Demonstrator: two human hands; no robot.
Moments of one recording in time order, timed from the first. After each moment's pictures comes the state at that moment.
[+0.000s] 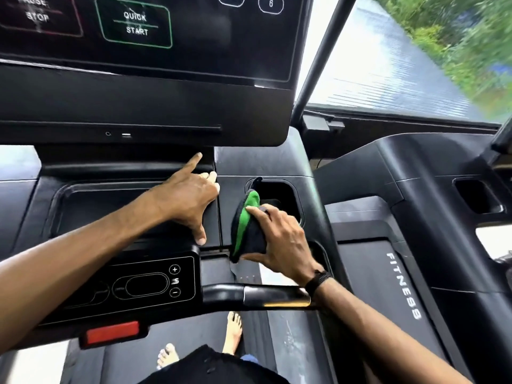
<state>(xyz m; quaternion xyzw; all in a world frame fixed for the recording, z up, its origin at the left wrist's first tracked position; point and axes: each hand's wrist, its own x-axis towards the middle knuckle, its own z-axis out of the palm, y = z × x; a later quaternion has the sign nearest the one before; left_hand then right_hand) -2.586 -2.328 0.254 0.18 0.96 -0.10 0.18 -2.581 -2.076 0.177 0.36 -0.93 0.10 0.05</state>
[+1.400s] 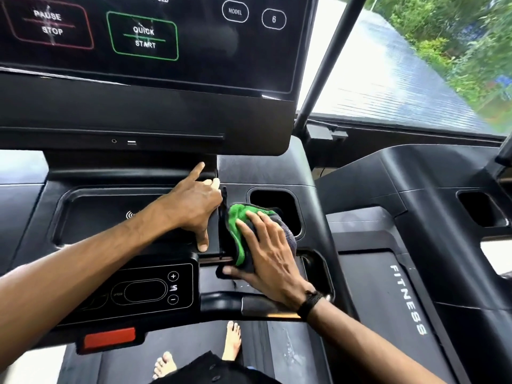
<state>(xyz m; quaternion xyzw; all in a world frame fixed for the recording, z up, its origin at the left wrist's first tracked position) -2.585 -2.317 0.260 0.13 0.97 -0.10 0.19 -2.557 -2.098 0.178 0.38 -0.91 0.14 0.06</state>
